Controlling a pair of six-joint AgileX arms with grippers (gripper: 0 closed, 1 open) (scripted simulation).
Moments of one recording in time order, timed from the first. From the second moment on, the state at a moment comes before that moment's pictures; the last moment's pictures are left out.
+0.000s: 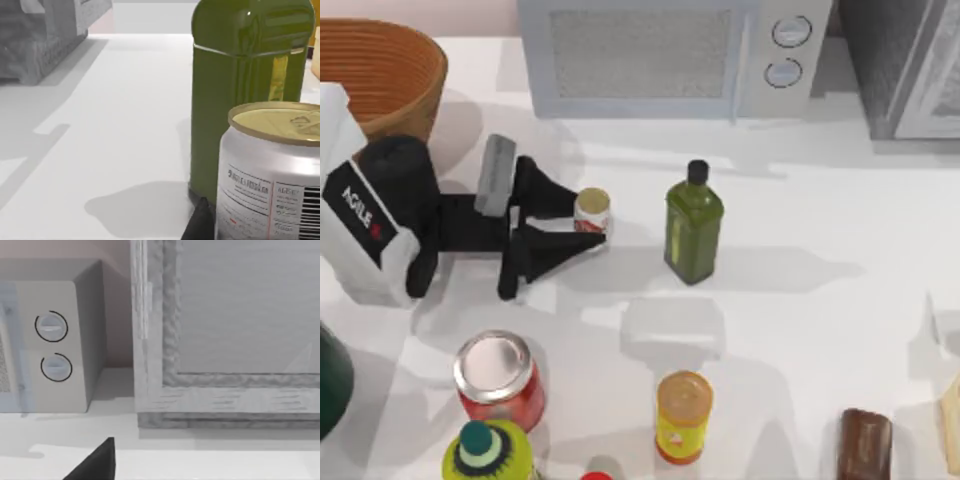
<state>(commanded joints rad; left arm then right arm) -0.14 2.51 1.11 1.31 1.48 0.09 0.00 0.00 0.00 0.00 0.00 0.00</state>
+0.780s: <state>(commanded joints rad) -0.14 2.51 1.11 1.31 1.48 0.09 0.00 0.00 0.00 0.00 0.00 0.00</state>
